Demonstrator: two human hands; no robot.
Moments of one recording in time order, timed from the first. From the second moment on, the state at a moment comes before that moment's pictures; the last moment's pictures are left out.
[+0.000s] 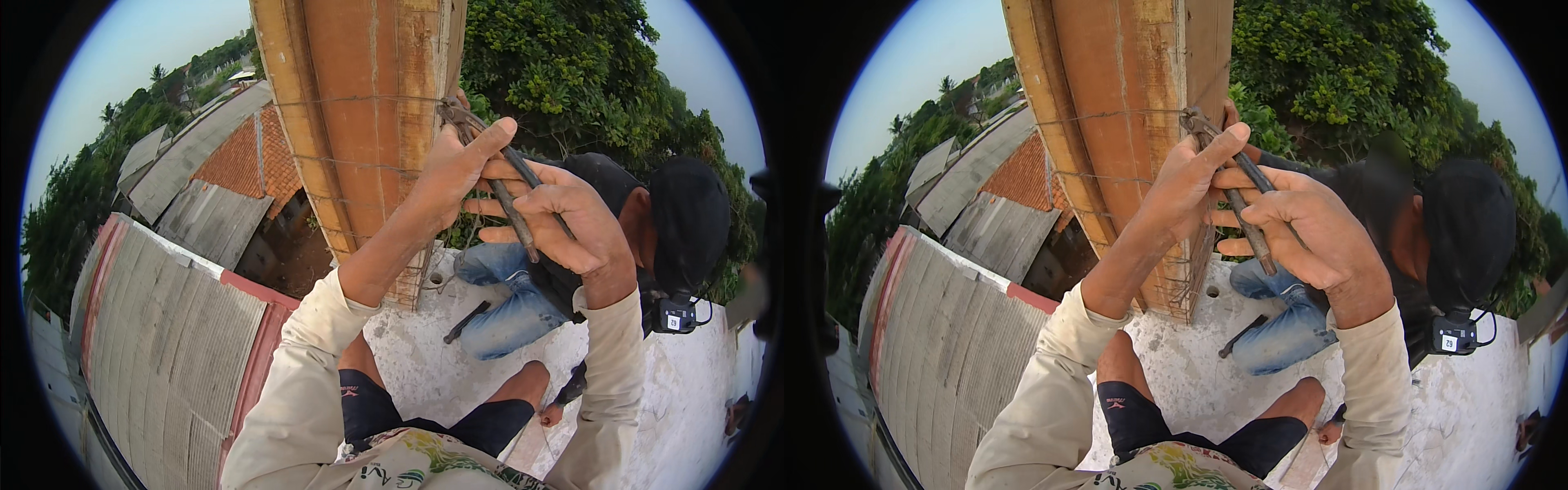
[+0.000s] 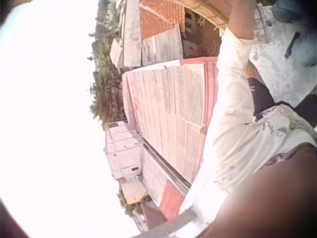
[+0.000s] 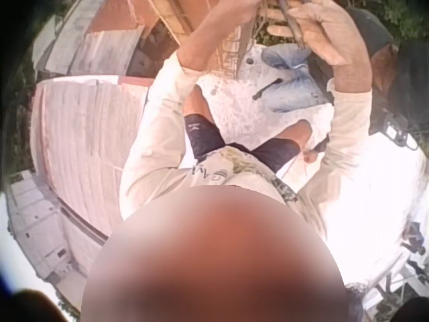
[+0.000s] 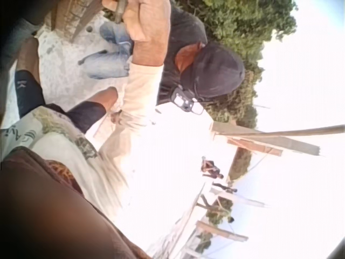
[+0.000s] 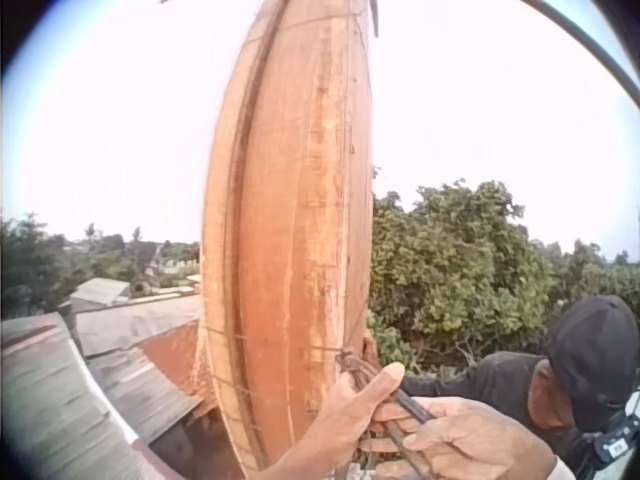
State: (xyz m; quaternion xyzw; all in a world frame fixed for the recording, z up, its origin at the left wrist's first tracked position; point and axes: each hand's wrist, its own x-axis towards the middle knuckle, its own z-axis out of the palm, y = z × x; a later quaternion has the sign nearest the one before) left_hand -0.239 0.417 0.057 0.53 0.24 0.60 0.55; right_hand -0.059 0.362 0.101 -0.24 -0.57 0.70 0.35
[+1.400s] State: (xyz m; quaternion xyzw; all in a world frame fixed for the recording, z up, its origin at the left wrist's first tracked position) left_hand -0.293 0.400 0.036 0.64 0.36 0.52 0.43; right_hand -0.174 0.378 -0.054 -0.33 -0.59 0.45 0.58
